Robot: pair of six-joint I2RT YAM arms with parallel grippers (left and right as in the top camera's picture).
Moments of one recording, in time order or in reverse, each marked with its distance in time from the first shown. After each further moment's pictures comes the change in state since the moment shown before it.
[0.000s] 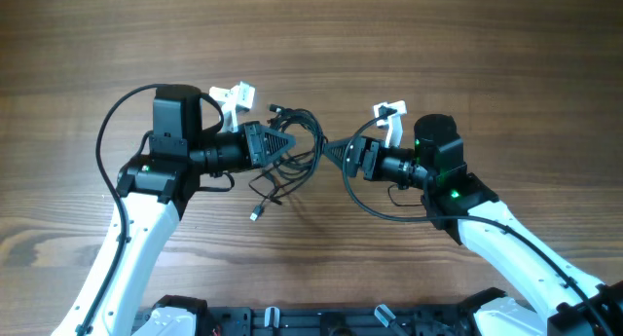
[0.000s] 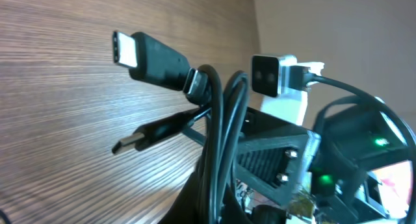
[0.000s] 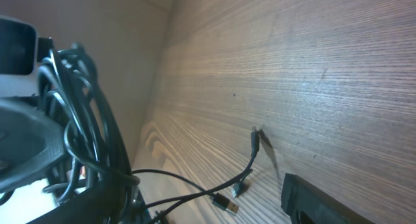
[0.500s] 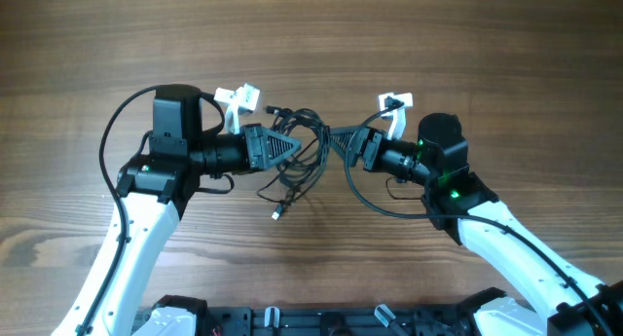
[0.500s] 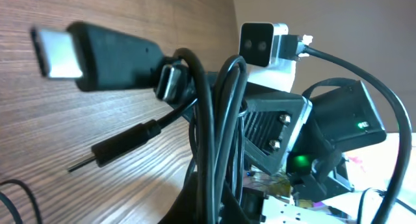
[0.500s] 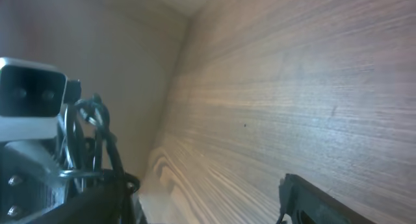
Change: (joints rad) left arm 0.000 0.000 0.000 -0.003 0.103 -0.011; right arm 0.000 0.000 -0.002 0.129 0.067 0.071
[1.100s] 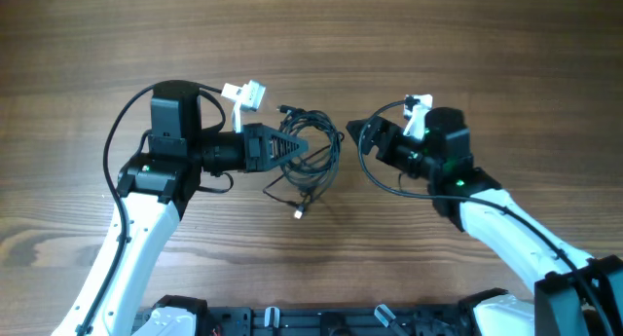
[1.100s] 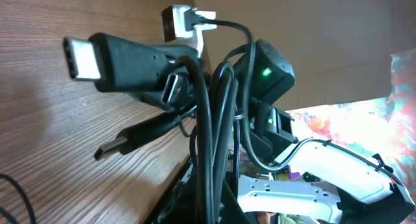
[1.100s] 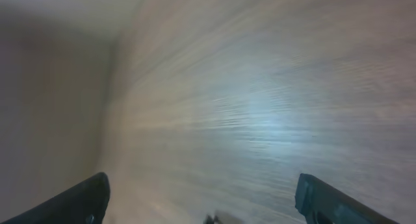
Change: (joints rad) left arm 0.000 0.000 0.000 0.082 0.152 -0.018; right arm -0.134 0.097 0.000 -0.113 0.071 -0.115
